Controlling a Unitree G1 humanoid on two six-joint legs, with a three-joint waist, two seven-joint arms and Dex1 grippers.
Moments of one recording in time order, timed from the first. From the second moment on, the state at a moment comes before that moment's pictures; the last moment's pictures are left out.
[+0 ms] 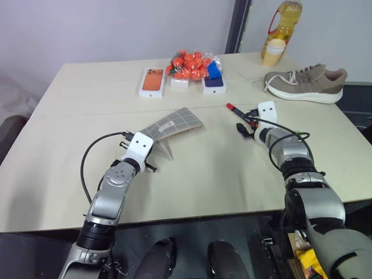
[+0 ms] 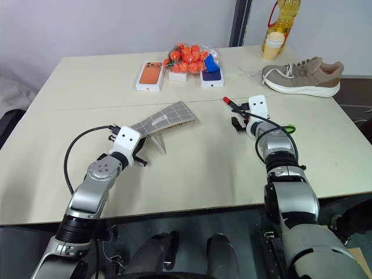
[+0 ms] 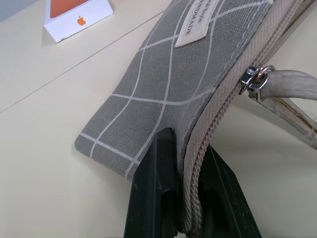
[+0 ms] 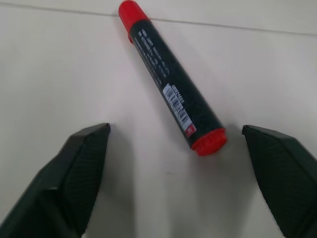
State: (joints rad) left arm -0.29 0.29 -0.09 -0.13 0.10 0.51 -0.28; right arm -0.96 -0.41 -0.11 1.08 0.09 0.18 0.35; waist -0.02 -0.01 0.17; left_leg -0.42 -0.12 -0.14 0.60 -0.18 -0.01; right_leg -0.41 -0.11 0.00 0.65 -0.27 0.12
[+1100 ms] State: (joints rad) left arm -0.33 0.29 -0.10 -0.09 0.08 0.47 -0.32; right arm -0.30 -0.61 0.05 -0.28 0.22 0.58 0.72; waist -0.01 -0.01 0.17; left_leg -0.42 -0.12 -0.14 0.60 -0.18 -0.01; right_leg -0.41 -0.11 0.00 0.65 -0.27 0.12
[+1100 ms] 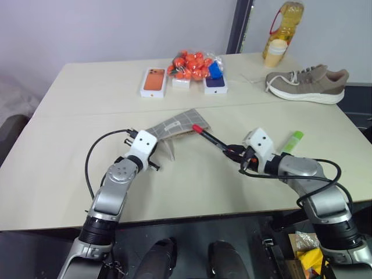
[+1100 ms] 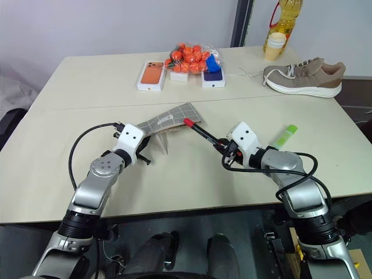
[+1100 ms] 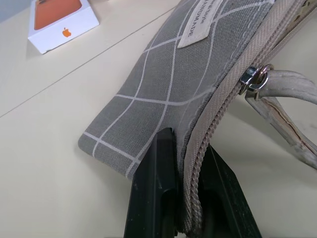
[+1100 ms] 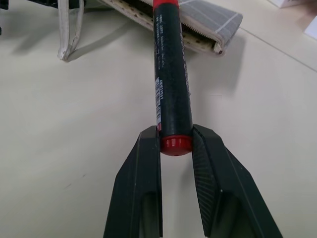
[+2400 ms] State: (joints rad) left arm -0.32 0.29 -0.11 -0.10 0.08 0.46 -0.34; right arm -0.31 -0.62 0.11 -0.23 0.14 0.53 0.74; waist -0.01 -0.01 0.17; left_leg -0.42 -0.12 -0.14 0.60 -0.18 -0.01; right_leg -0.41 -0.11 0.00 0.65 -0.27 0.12
